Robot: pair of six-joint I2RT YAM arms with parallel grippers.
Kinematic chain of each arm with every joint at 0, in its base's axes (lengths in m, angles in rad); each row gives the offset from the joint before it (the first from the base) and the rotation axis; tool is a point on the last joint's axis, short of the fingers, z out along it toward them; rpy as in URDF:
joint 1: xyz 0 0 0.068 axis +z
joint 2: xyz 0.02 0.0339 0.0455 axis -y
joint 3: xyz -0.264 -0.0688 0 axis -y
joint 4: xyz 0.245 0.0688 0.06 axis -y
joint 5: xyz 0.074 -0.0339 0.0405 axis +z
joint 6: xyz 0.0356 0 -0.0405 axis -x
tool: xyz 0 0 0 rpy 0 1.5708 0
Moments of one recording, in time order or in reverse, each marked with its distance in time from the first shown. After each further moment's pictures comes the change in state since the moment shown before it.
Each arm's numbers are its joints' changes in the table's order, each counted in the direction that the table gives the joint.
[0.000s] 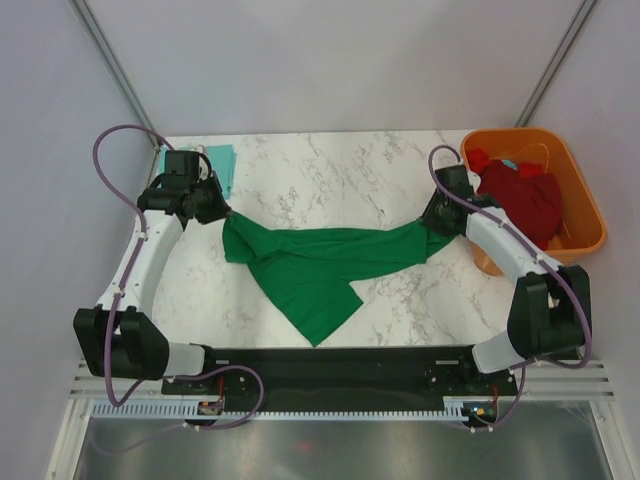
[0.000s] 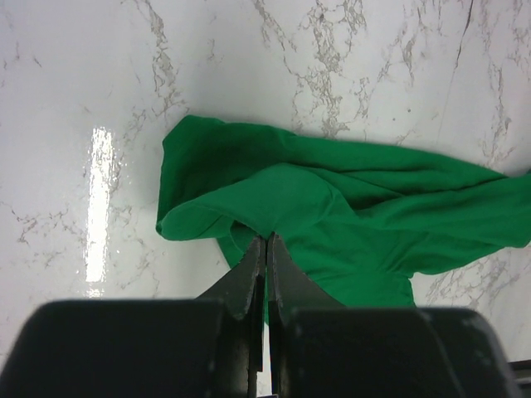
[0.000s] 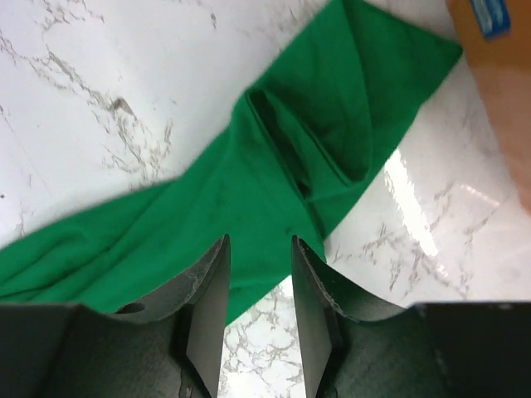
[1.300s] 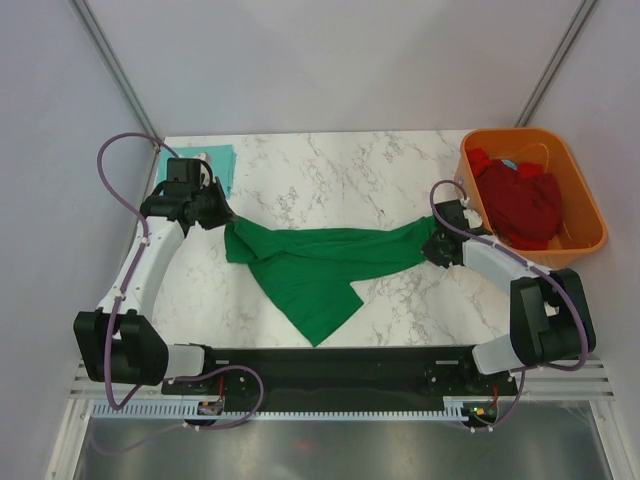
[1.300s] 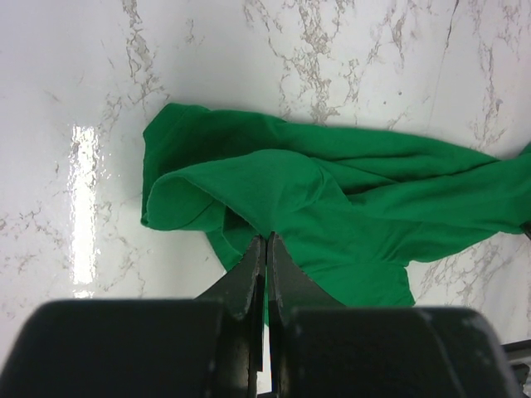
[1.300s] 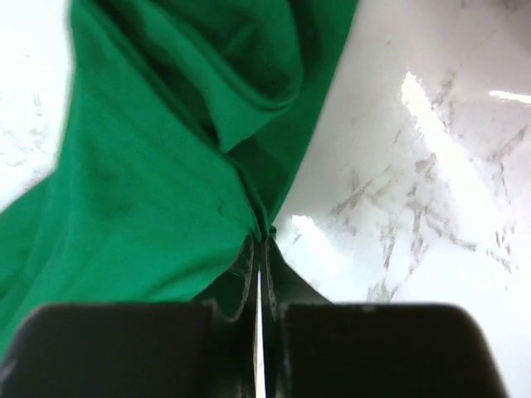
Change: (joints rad) left arm 0.000 0.028 -0.082 0.053 -0.060 0.002; right arm 0.003 0.090 -0.407 0.230 -0.002 -0.243
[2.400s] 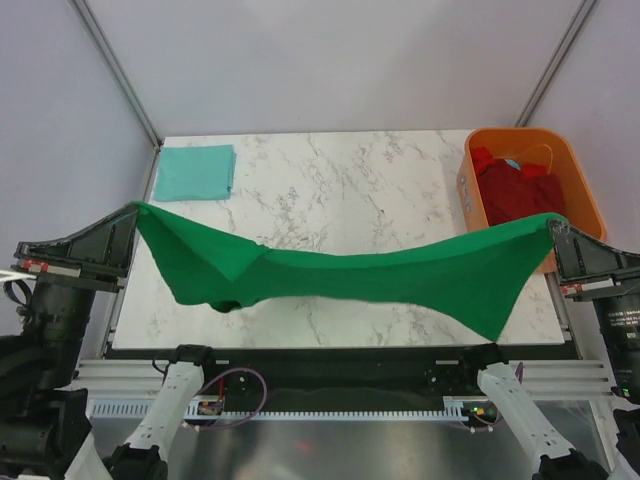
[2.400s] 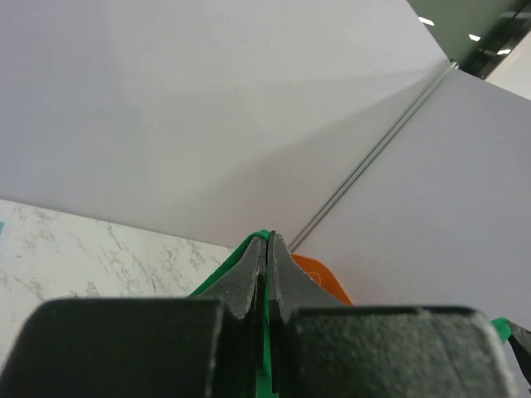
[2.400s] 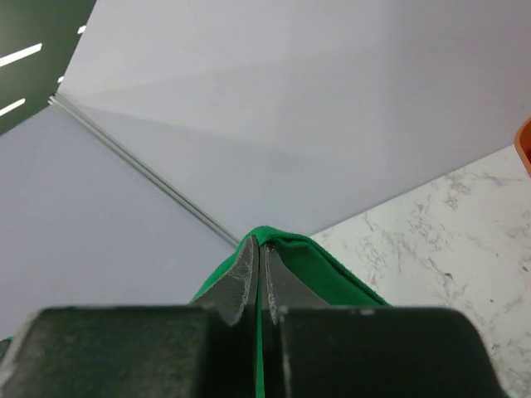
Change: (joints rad) left arm 0.000 0.703 0.565 -0.038 0.032 0.318; right arm 0.001 0.896 0.935 -0.535 0.083 0.068
